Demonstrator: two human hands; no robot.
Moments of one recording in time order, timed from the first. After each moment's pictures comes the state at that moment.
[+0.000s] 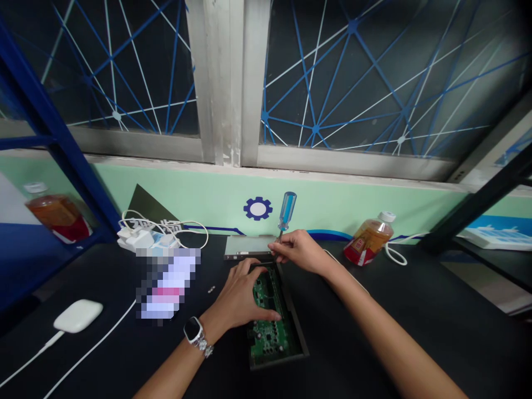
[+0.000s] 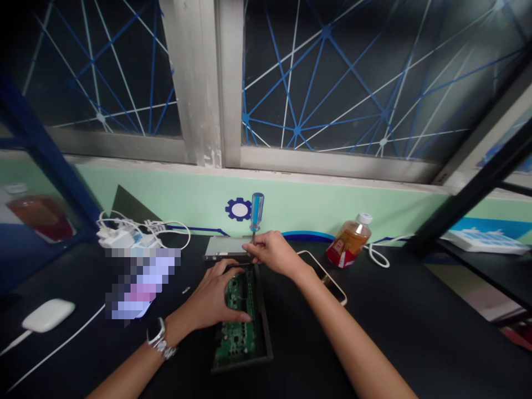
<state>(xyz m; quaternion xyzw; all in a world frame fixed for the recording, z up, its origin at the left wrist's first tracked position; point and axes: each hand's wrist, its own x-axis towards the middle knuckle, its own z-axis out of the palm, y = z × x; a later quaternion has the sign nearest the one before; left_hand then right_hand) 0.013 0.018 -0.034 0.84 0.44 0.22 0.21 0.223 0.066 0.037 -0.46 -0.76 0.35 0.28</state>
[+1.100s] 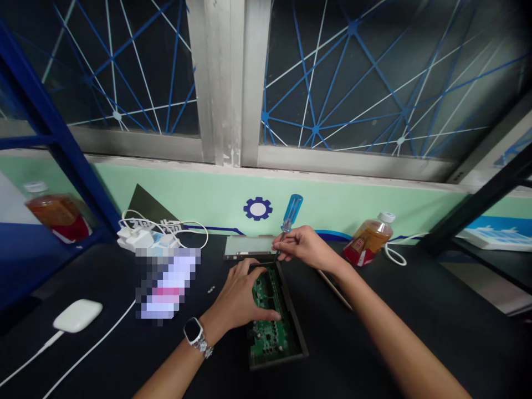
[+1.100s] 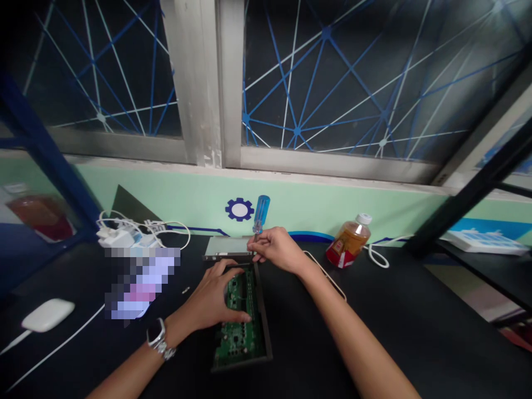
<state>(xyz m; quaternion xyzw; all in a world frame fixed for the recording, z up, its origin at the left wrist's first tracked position) 0.014 0.016 -0.035 0.84 0.44 0.24 0.21 0.228 0.061 0.052 -0.46 -0.71 0.44 0.31</state>
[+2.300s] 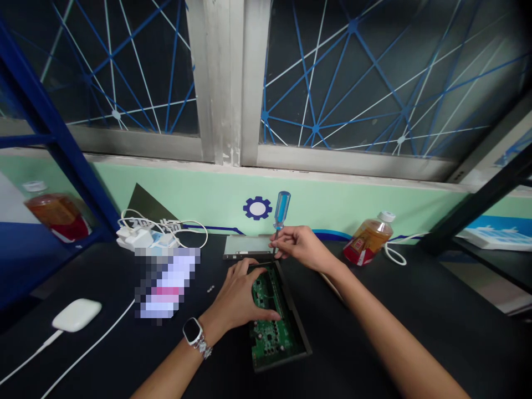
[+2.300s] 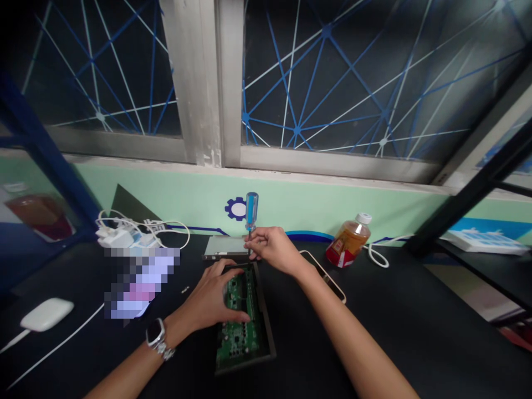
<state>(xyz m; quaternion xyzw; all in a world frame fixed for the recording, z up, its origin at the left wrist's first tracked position) 0.013 0.017 -0.036 0.84 0.44 0.25 0.19 0.223 0.063 0.047 -0.43 -0.72 0.43 0.34</state>
